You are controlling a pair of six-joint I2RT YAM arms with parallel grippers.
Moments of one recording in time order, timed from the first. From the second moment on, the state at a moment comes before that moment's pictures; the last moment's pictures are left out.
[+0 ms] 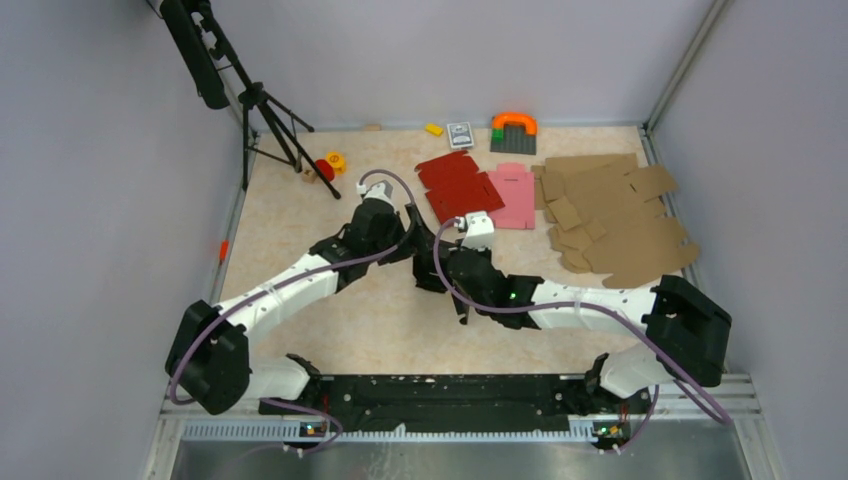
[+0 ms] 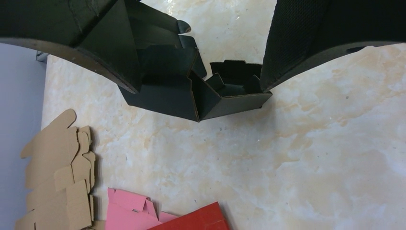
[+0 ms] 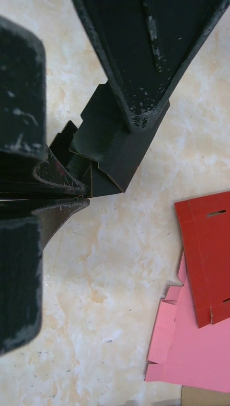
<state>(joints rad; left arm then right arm) -0.63 1.31 0.85 -0.18 -0.03 -0.80 1.10 1.42 0.79 0.07 0.75 0.50</state>
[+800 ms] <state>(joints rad) -0.60 1.31 0.75 0.01 0.05 -0.92 1.10 1.47 0.85 0.03 0.74 0.54</state>
